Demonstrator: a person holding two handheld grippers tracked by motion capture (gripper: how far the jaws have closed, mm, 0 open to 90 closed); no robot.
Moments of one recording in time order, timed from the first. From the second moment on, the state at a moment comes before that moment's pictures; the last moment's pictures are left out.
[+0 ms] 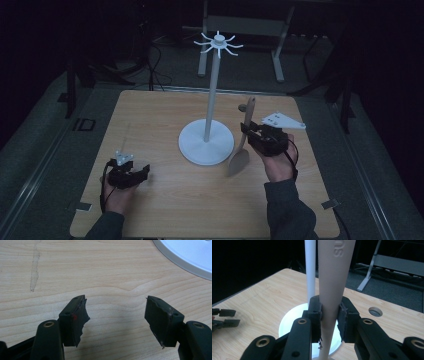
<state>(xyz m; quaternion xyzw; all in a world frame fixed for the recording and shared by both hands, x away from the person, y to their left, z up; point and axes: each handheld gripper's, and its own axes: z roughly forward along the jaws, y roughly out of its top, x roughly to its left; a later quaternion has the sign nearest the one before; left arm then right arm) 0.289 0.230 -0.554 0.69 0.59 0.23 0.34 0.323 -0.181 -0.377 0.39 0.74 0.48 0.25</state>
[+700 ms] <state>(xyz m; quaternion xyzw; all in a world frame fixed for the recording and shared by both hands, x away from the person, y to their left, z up) 0.289 0.231 -0.553 0.69 0.60 0.23 0.34 0.330 -0.178 -0.364 0.39 0.73 0.50 0.25</state>
